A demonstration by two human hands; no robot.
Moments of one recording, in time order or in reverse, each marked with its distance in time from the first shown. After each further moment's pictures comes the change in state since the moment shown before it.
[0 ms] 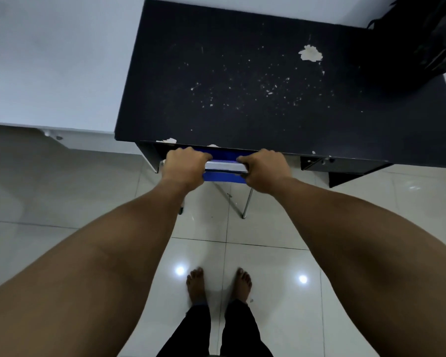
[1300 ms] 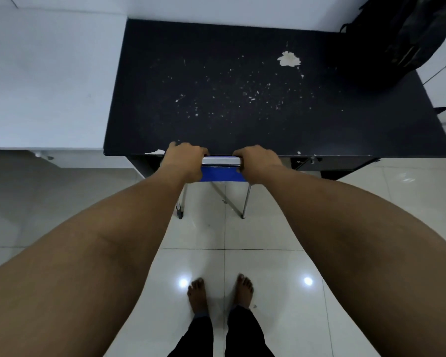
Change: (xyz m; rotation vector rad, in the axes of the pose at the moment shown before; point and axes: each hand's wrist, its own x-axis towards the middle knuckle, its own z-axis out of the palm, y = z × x) left_hand 0.043 0.012 -0.017 -0.045 -0.170 0.068; right_hand 0.017 0.022 -0.008 0.097 -0.111 0.188
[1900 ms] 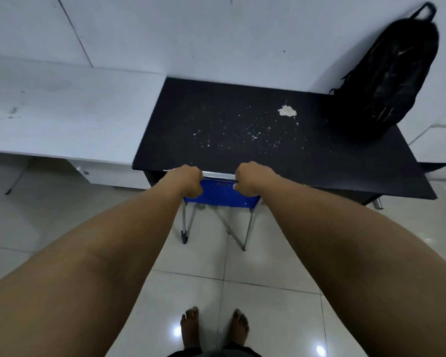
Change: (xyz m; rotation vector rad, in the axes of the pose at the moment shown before) left_hand -0.105 0.031 -0.060 -0.173 -0.109 -0.215; right_hand -0.076 -0.019 -0.061 -0.106 -0.042 -0.079
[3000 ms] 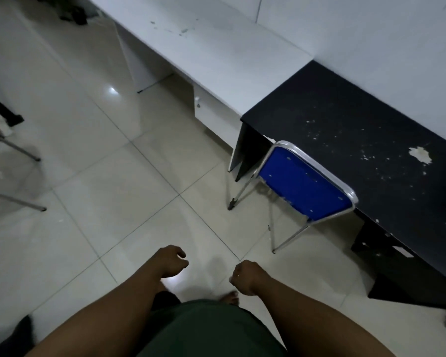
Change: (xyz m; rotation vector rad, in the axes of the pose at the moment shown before) left_hand -0.261 -0.029 0.300 -0.925 -0.206 -0.718; right_hand -0.141 -0.087 0.259 0.039 -0.634 -0.230
